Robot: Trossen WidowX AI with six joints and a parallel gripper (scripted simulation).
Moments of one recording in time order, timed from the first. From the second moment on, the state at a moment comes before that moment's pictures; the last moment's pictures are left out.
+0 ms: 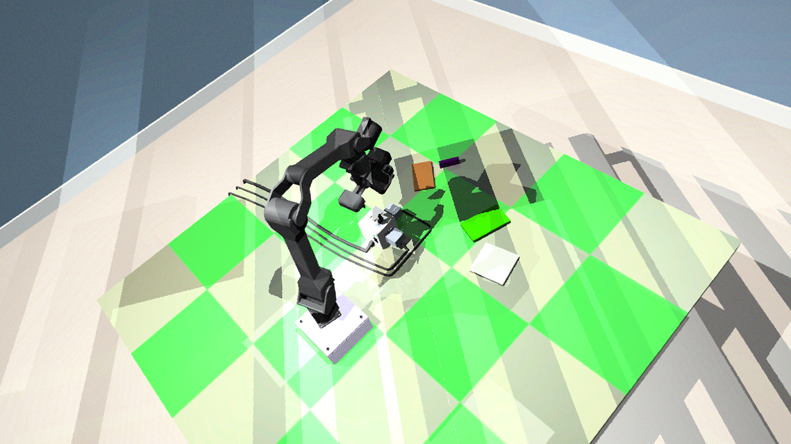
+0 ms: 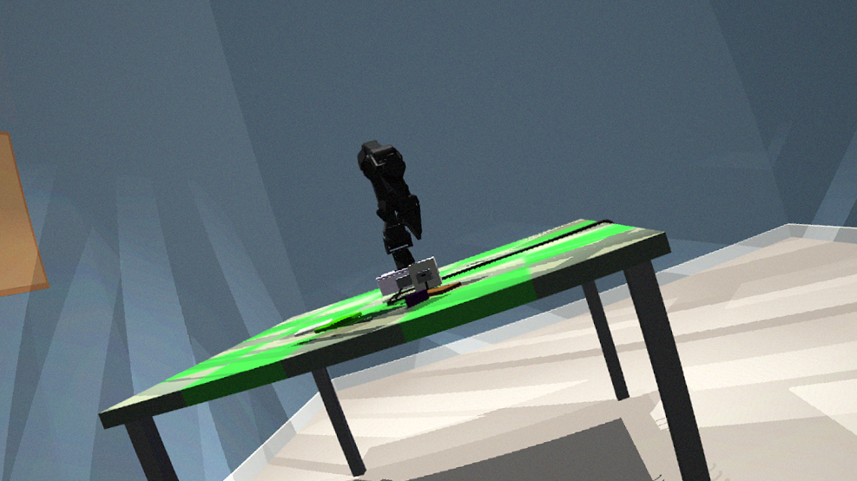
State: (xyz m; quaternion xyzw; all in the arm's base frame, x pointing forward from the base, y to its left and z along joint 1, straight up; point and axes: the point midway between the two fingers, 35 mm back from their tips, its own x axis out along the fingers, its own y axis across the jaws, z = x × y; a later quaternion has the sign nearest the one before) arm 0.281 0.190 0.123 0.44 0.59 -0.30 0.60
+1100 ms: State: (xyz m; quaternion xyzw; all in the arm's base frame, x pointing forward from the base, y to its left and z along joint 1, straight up) arm 0.269 0.144 0.097 0.41 0.58 -0.39 0.59
